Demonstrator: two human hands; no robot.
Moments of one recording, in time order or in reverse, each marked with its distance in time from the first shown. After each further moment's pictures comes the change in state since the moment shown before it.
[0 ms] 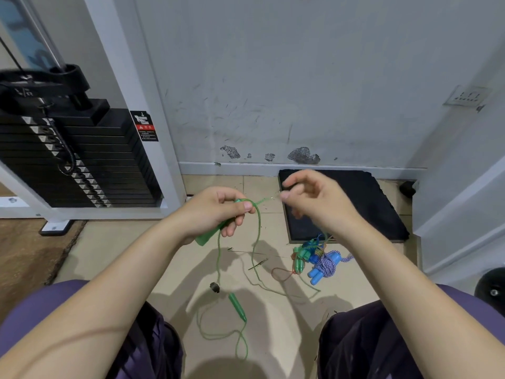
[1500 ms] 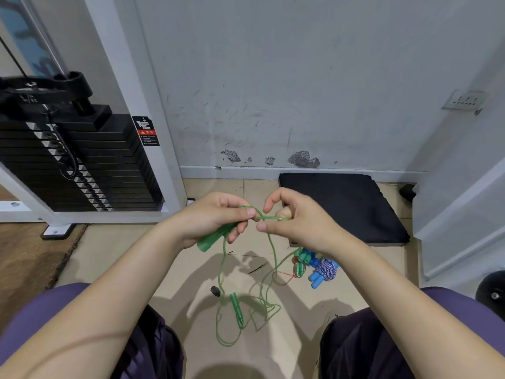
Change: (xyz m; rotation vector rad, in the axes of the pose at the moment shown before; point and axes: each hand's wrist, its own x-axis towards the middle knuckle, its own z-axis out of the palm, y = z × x) left_hand -0.005 0.007 0.000 -0.073 -0.133 -0.028; right_hand -0.008 0.002 0.023 -0.148 -0.226 0.043
